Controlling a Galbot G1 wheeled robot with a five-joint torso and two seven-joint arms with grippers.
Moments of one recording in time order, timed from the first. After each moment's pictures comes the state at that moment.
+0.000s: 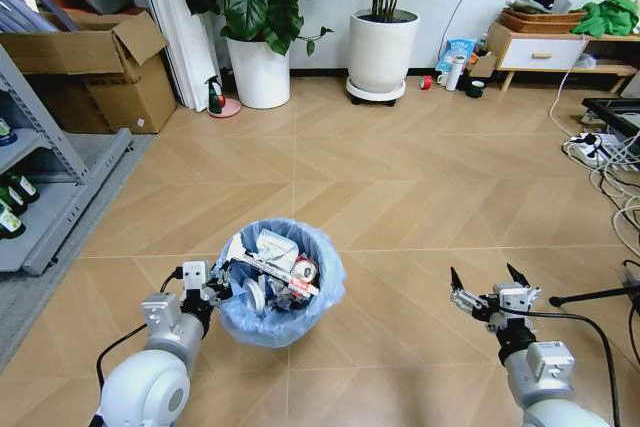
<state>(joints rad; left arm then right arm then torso) 1.47 -1.18 -0.46 -2.20 -0.52 0.46 -0.22 -1.81 1.14 0.63 2.24 0.23 -0.11 0.25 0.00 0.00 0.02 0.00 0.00</state>
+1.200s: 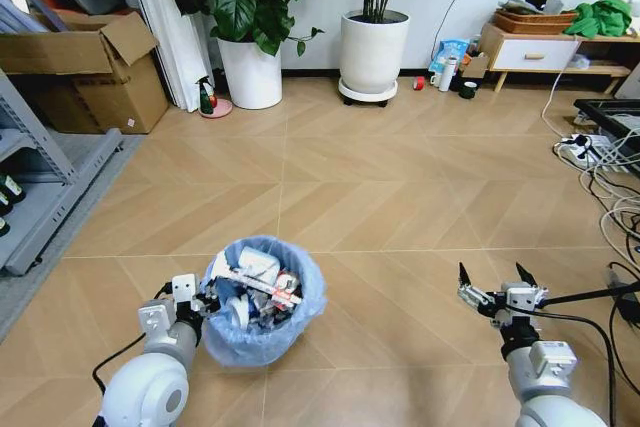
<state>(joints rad) 1.46 -1.17 -0.46 -2.12 -0.74 0.53 -0.53 -1.74 1.20 0.65 2.17 0.22 -0.03 0.25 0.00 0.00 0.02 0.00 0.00</state>
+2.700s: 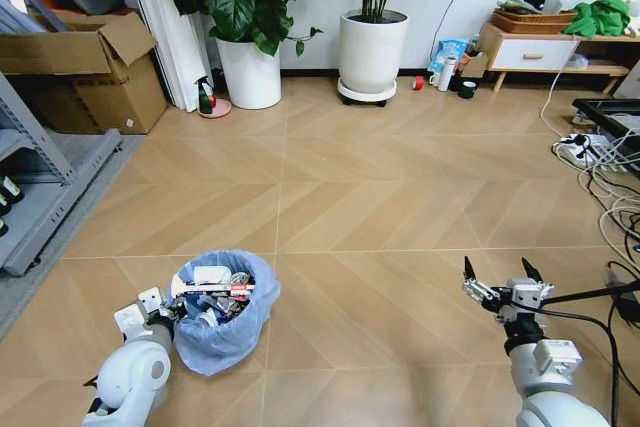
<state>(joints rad) 1.39 -1.18 -0.56 -1.88 -0.81 0.48 -0.52 -1.73 1.23 0.67 2.16 0.21 0.00 0.23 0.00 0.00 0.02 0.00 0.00</state>
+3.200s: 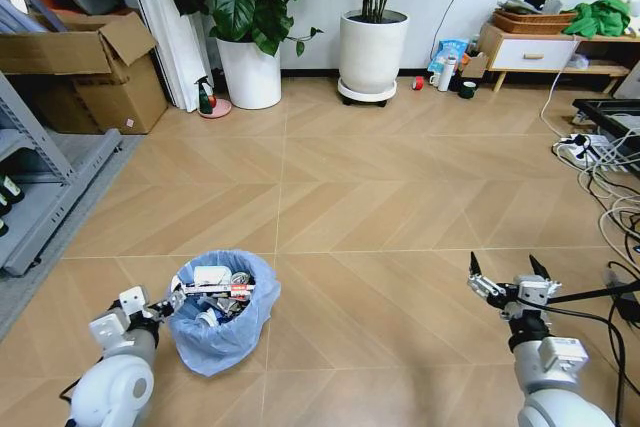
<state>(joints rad) 1.52 -1.18 -0.68 -2.02 -0.66 0.31 -0.36 -1.72 1.26 0.71 2.19 0.21 -0.02 0.23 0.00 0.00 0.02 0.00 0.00</state>
